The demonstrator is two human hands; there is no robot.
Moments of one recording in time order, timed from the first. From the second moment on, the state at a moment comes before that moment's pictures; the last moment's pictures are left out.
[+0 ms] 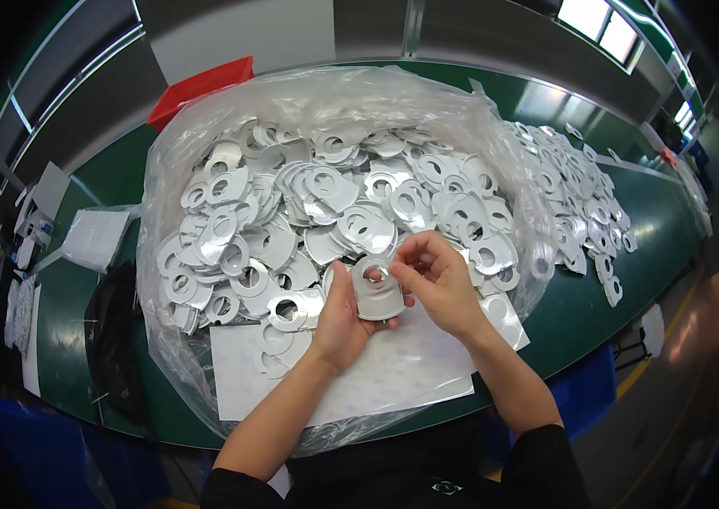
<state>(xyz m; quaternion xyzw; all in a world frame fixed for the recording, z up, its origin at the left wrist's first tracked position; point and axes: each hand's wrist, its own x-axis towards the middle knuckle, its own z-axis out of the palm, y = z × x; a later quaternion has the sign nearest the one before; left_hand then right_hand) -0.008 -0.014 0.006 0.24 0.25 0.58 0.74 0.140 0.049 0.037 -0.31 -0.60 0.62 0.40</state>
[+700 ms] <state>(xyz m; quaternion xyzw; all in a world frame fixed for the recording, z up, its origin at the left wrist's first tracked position) -0.004 -0.014 0.009 0.20 0.35 0.56 0.72 0.142 0.055 0.030 -0.28 -0.63 0.64 0.35</state>
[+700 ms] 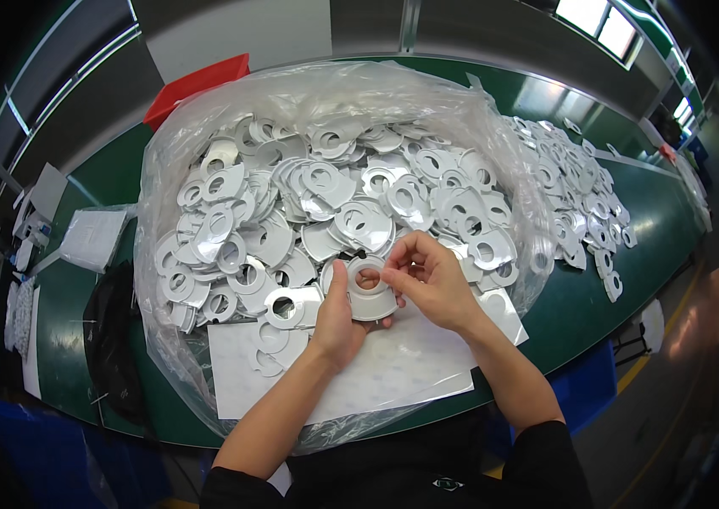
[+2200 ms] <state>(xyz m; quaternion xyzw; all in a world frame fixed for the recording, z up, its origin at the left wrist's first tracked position) -0.008 -0.014 -0.004 0.22 0.36 0.57 0.70 0.141 0.046 0.038 -0.28 -0.85 0.22 0.38</state>
